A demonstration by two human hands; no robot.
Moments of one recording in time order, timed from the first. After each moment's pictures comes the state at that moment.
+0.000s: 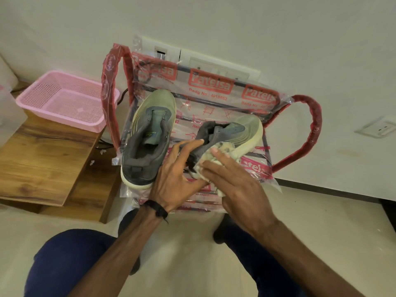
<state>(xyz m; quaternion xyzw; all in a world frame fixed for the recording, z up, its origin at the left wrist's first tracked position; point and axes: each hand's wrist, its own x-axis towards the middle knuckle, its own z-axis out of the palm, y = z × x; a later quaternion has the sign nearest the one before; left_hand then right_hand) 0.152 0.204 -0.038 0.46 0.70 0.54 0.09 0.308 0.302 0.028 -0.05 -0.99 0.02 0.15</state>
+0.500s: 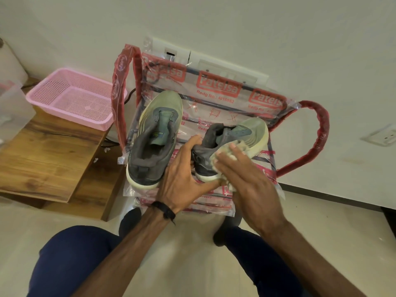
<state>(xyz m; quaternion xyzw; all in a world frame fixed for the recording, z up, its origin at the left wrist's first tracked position) 0.158 0.205 -0.033 0.41 0.71 0.56 0.12 0.306 0.319 0.028 -0.12 -0.98 -0.01 0.15</state>
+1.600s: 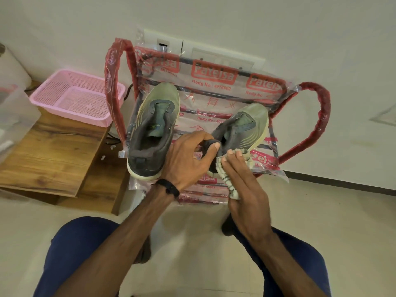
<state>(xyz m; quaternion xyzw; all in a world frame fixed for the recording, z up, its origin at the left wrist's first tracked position) 0.150 0.225 -0.017 0.47 0.72 0.50 0.06 0.334 0.290 -0.020 -0.19 -0.94 0.15 0.24</state>
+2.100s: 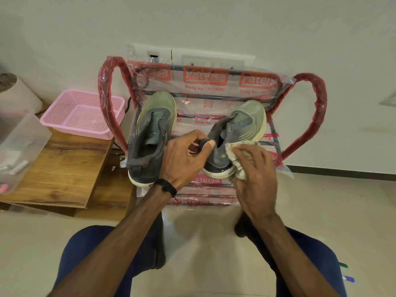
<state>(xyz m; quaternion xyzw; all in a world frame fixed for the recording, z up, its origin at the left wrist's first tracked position) 0.148 0.230 0.003 0.44 0.75 0.49 0.06 0.319 0.320 -0.018 -0.29 -0.91 0.05 0.30</state>
